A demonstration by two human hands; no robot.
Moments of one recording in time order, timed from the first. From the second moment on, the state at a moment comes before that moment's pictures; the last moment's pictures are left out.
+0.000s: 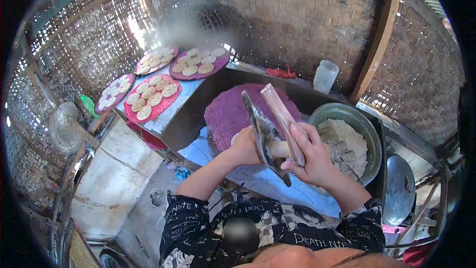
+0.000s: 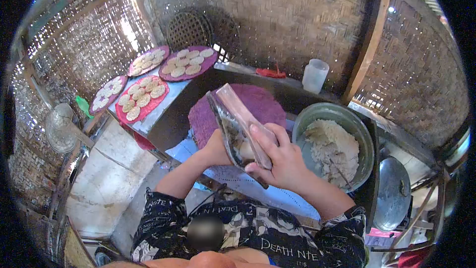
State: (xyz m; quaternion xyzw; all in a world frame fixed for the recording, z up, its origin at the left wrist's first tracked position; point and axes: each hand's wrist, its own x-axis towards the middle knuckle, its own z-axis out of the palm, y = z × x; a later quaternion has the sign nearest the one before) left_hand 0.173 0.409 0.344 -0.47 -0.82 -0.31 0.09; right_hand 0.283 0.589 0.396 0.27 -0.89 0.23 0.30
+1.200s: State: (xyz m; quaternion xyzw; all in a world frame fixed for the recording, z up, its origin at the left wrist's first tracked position) left_hand 0.010 0.350 0.287 -0.17 -0.02 -0.93 -0.31; right_hand 0.168 0.599 0.330 -0.03 -0.61 0.67 -0.43
